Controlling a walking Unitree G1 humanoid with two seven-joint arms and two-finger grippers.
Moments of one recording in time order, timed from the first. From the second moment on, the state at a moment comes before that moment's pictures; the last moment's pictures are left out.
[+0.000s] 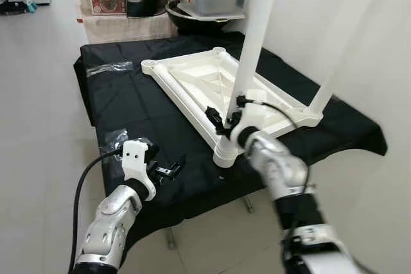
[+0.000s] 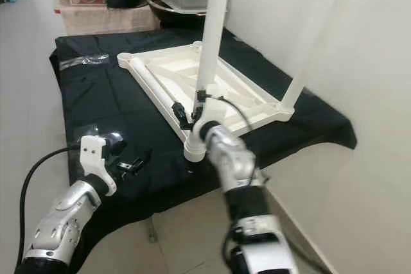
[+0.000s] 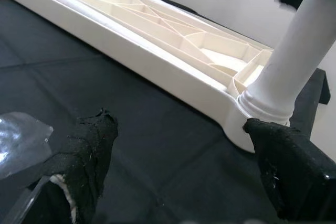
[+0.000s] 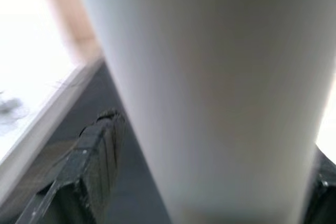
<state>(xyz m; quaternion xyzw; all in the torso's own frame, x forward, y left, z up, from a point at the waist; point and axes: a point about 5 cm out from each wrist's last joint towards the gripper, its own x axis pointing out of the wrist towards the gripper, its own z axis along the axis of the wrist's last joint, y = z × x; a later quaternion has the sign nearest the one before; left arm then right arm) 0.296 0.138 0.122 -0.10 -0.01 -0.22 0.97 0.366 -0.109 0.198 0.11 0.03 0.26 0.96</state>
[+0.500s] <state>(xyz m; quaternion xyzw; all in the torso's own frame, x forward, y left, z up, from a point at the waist) 0.297 0.137 0.123 -0.10 -0.01 -0.22 0.97 0.370 -0.106 0.177 0.03 0.04 0.46 0.89</state>
